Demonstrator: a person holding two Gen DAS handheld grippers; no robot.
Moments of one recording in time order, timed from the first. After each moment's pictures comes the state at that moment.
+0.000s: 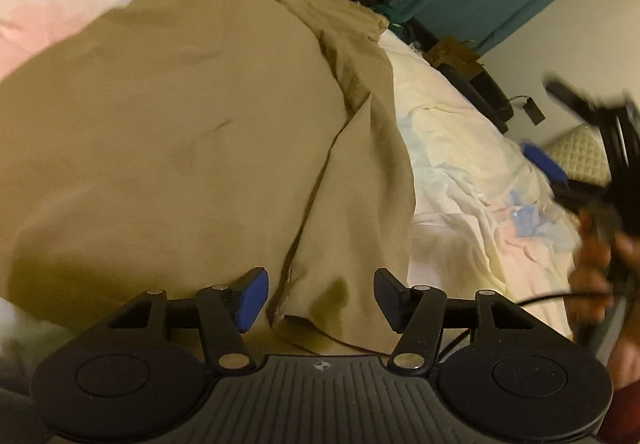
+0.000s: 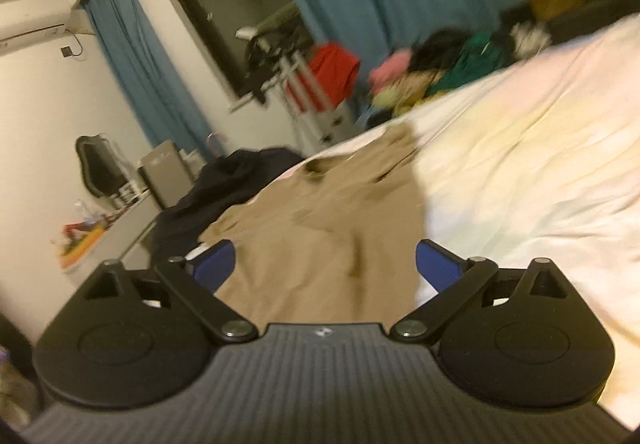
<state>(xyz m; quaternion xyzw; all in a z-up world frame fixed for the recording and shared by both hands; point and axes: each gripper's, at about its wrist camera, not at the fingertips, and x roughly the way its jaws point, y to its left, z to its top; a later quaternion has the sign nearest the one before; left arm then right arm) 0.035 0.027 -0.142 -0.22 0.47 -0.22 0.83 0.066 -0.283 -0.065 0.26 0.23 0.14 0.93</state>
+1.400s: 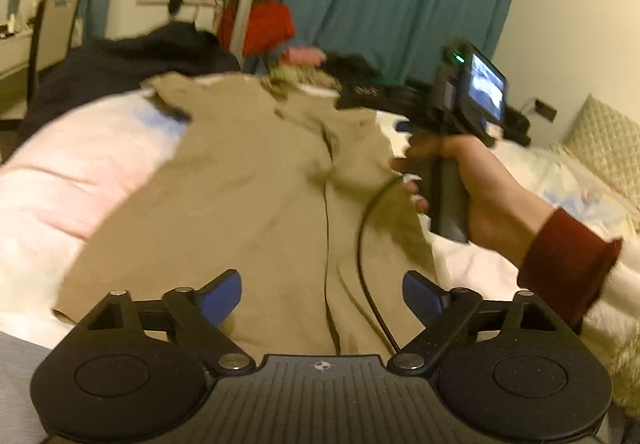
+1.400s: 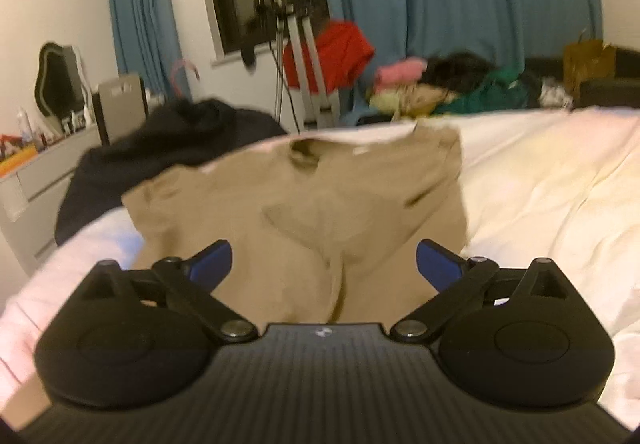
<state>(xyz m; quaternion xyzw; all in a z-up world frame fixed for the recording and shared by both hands) -0.057 0.044 -0.090 -0.06 0.30 -0.15 0.94 0.171 -0.180 -0.099 0.09 0.21 0.07 0.97</state>
